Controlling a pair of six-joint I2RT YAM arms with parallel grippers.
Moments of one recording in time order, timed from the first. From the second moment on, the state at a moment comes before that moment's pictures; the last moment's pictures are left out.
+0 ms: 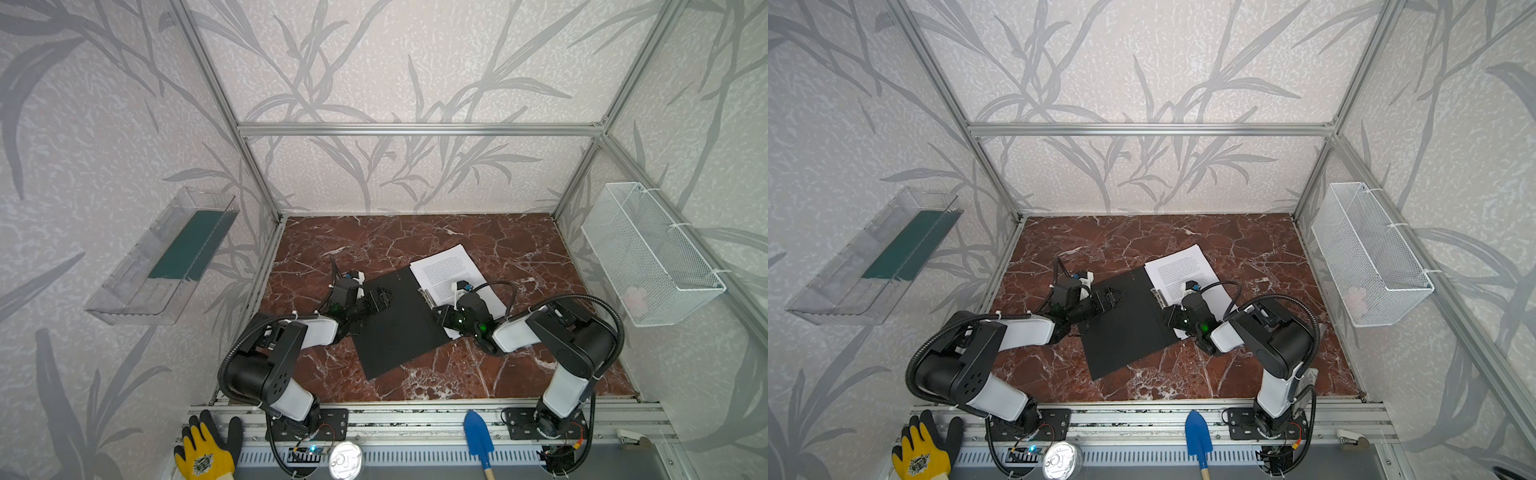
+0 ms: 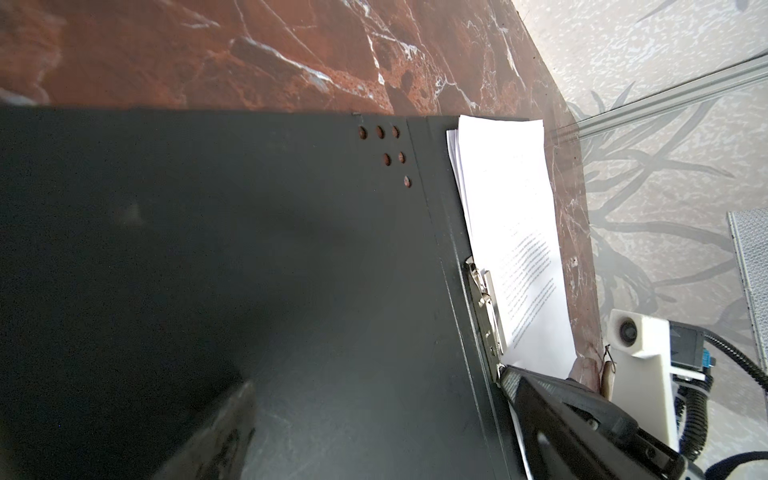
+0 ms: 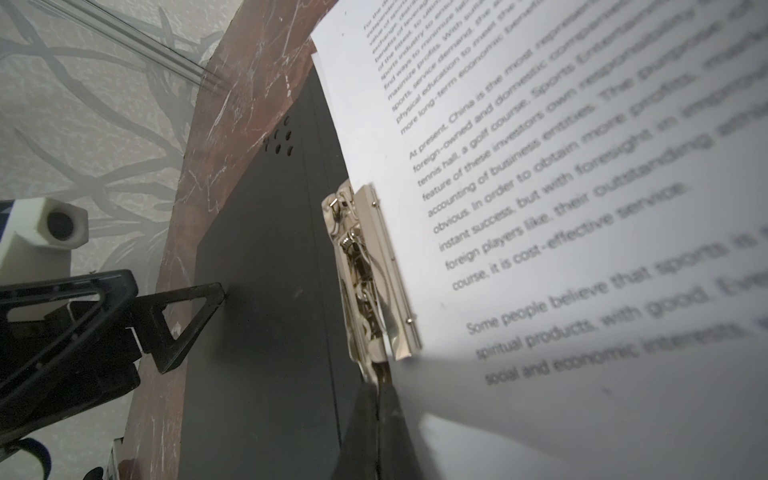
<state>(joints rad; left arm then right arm) -0.31 1.57 0.50 0.40 0.31 -0.78 0.64 1.80 0.52 0.68 -0.11 0.87</state>
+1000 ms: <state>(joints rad) -0.30 1.62 0.52 0.45 0.22 -0.77 0.62 1.86 0.54 0.81 -0.33 0.84</state>
